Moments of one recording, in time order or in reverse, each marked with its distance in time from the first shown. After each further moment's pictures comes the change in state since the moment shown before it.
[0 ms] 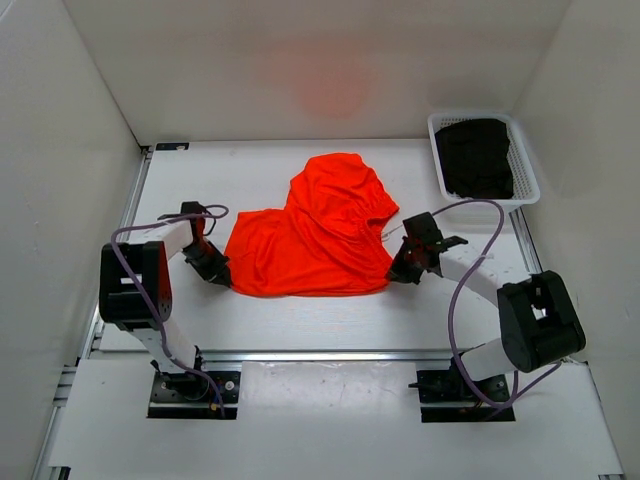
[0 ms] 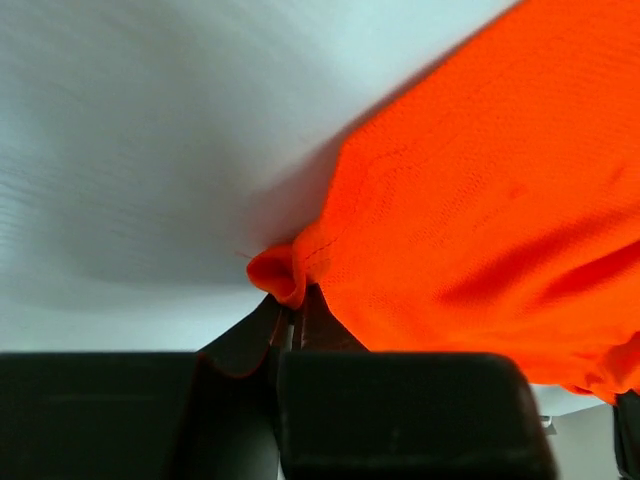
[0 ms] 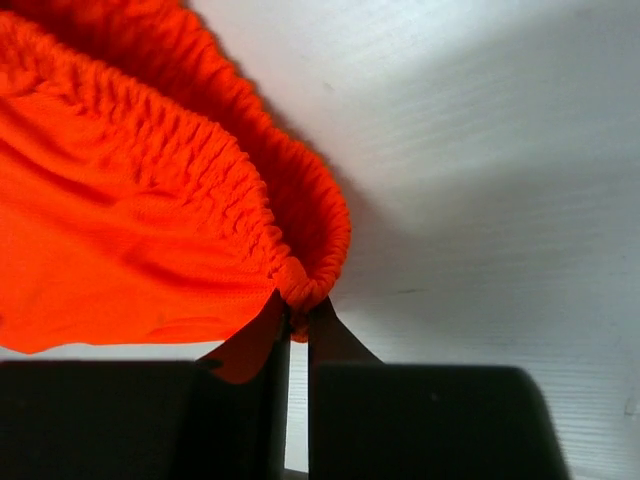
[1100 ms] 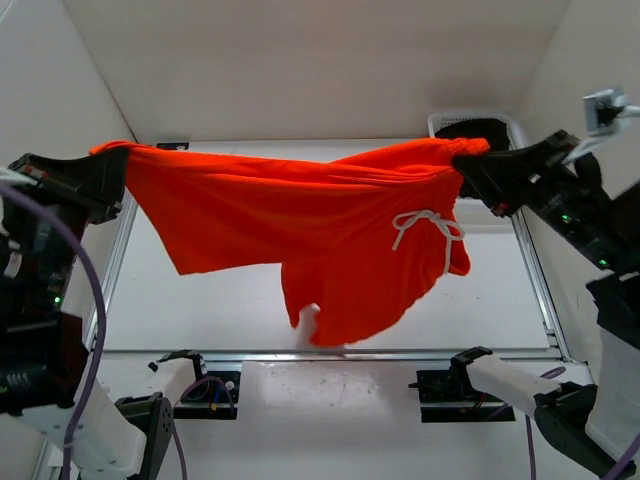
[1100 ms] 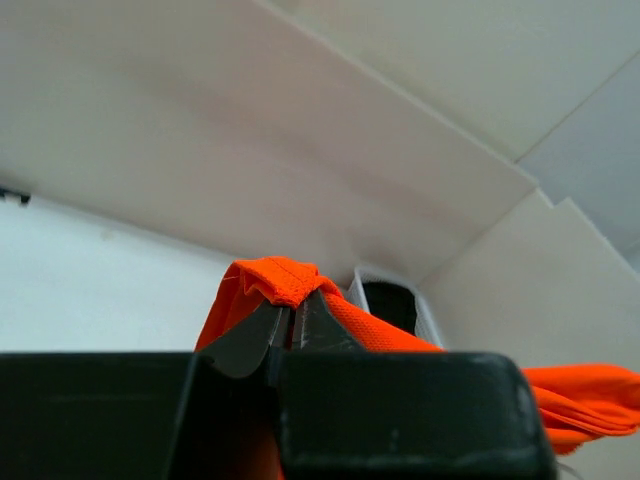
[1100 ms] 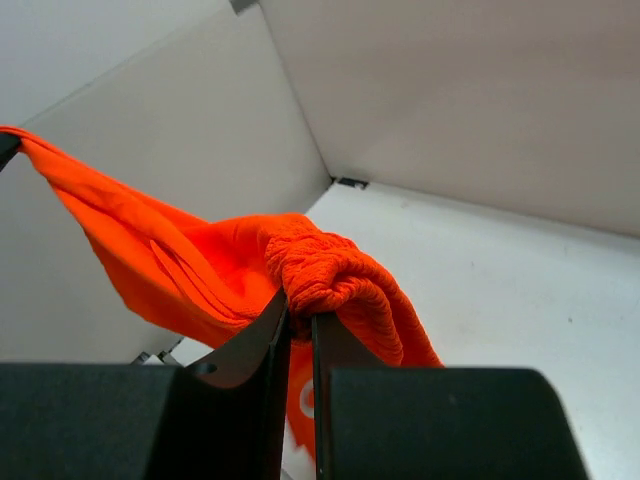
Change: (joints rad) left arm 0.127 -0.674 1.216 -0.236 0.069 0.070; right arm 0.013 -0.402 1.258 -0.458 -0.236 -0.451
